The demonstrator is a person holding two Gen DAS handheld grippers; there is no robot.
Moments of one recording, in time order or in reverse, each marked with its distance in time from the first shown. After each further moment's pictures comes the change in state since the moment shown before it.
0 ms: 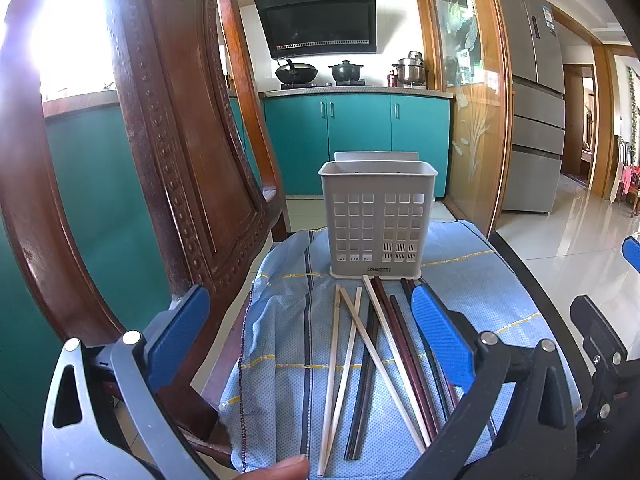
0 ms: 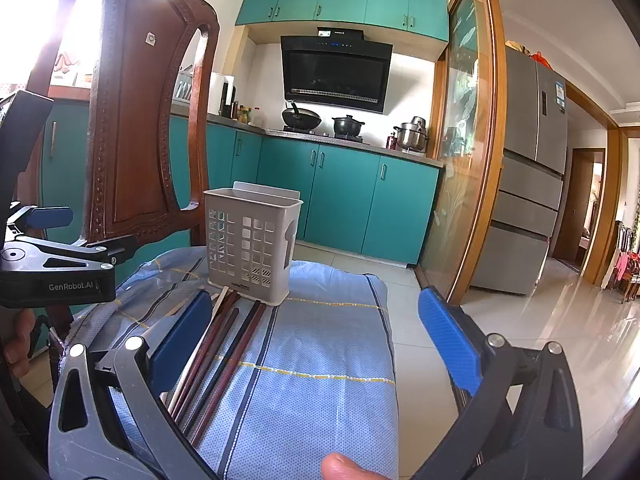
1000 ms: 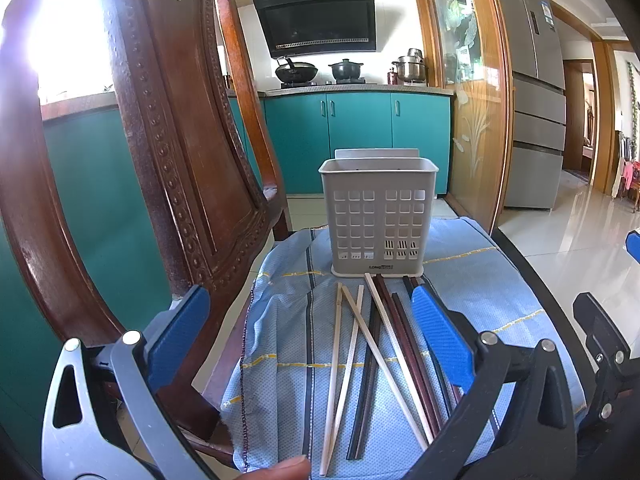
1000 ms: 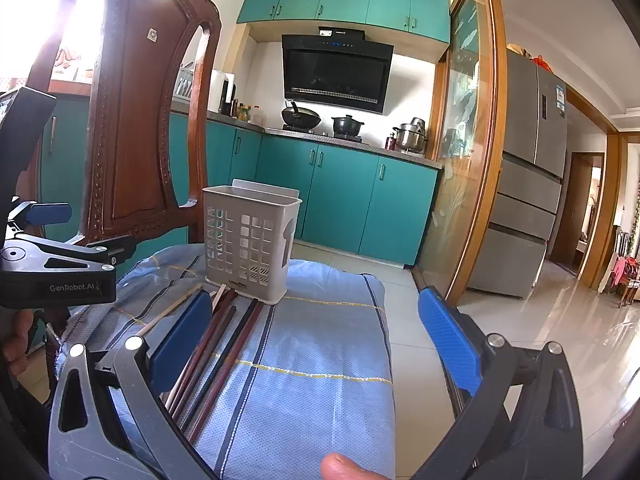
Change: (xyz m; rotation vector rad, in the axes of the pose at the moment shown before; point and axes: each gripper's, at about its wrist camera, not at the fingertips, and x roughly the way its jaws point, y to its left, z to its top) left arm 0.004 0.002 -0.003 0.008 0.003 0.004; right arm -0.001 -0.002 0.000 -0.012 0.004 -0.010
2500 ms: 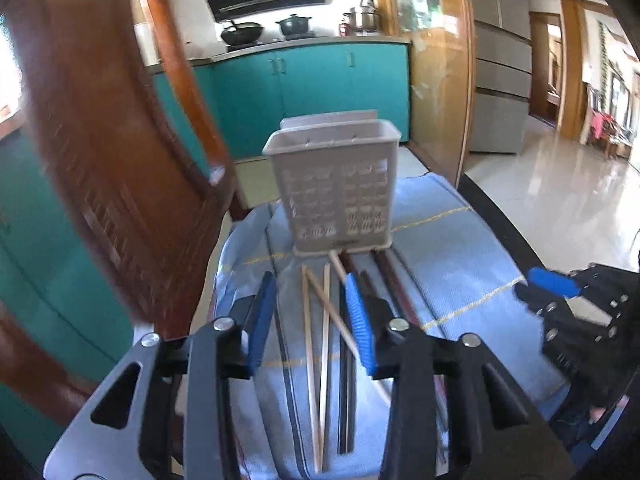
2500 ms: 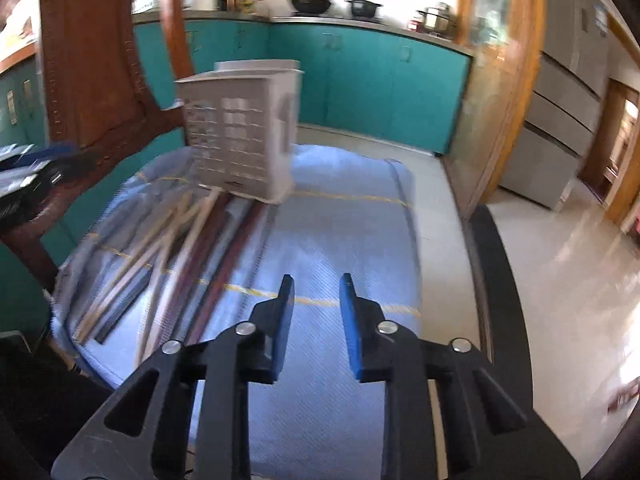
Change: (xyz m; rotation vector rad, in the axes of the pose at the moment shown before) left arm 0.036 -0.022 0.041 0.155 0.187 -0.147; right arm 0.091 -0.010 -0.004 0.016 0.460 0.153
